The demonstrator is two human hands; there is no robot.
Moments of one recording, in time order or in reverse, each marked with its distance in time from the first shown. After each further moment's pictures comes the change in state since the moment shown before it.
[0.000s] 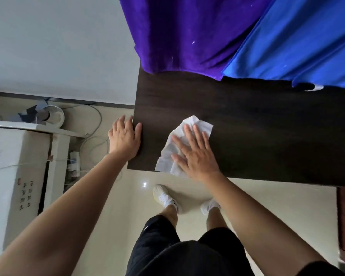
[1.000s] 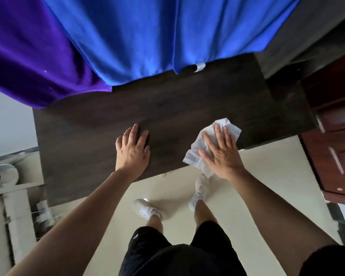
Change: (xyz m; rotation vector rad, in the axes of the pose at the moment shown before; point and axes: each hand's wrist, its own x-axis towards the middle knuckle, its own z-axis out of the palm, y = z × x) left_hand -0.080 0.236 0.093 0.279 -0.031 0.630; right_hand -0.194 0.260 0.029 0.032 0.090 0.476
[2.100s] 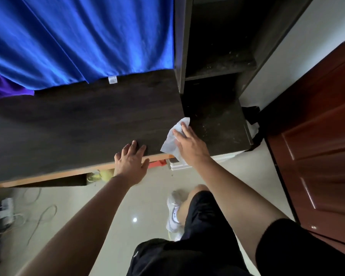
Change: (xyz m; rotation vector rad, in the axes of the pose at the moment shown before) left_hand 0.013 0.334 0.078 0.066 -0.164 -0.231; right_hand 0.010 0.249 -0.027 0.267 0.041 -0.155
